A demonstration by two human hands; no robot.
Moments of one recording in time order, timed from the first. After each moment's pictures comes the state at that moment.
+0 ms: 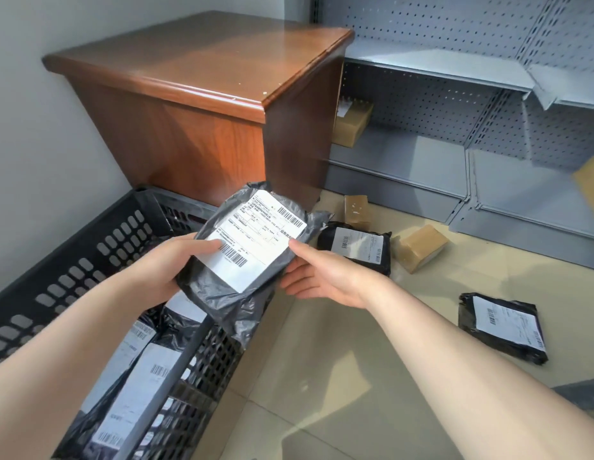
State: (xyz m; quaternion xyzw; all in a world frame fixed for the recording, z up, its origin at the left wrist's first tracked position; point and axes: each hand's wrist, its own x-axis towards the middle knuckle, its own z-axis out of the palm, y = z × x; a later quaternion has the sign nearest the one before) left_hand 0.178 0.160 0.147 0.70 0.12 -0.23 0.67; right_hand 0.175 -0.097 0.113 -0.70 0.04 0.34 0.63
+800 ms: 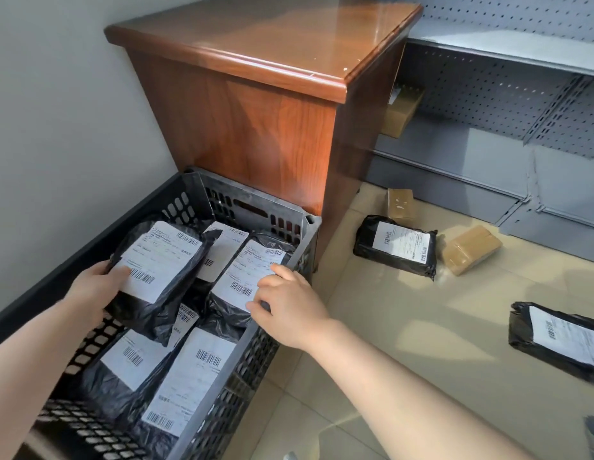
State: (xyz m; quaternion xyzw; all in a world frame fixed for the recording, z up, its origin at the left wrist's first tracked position) left_hand 0.169 0.363 0.047 0.73 0.40 0.01 0.56; right_hand 0.144 0.044 0.055 -0.93 -0.23 0.14 0.25
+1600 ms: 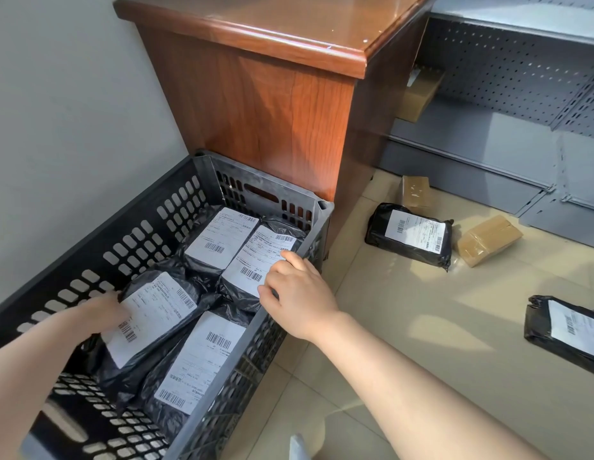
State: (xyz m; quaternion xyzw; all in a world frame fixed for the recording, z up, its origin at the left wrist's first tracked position) left_hand 0.136 0.395 0.011 0.88 0.35 -0.28 0.17; right_hand 0.141 0.049 0.037 -0.94 -0.23 0.09 0.23
